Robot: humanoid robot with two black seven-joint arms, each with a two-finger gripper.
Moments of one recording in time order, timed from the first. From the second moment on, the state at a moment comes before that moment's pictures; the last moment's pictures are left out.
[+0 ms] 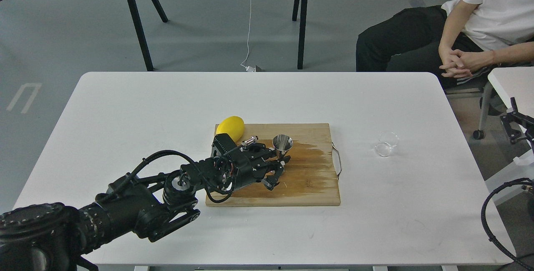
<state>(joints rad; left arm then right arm) -0.69 0.05 -0.22 -0.76 2.18 0.28 -0.24 0.15 -0.46 1.57 0.84 0.11 0.49 0.08</state>
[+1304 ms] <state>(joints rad) -0.53 0.30 -0.23 -1.00 2.18 0.49 -0.29 0.13 -0.49 1.55 0.81 0.11 0.49 0.07</state>
